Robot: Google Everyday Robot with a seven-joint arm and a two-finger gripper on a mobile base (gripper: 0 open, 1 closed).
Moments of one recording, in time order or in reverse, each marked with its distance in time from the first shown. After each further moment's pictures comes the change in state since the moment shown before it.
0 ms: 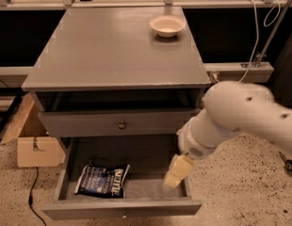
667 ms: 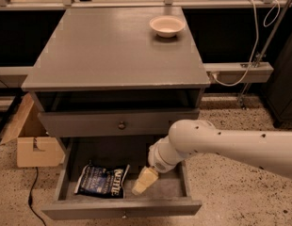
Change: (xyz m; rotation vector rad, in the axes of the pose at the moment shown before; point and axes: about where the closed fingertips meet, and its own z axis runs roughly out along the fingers) arm -0.040 -0.010 0.163 -0.054 -0.146 0.055
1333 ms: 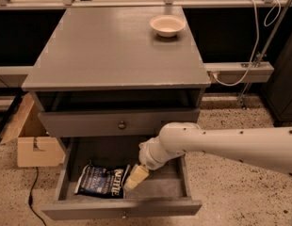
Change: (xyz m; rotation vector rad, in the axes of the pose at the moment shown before) arm -0.019 -0.017 0.045 -0.002 -0.063 -0.072
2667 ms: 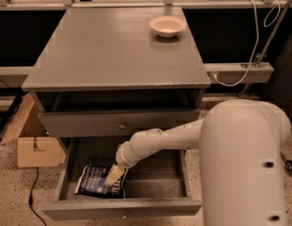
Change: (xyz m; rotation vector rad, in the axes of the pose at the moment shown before) arm -0.035 -0.039 0.146 0.010 -0.039 -0.109
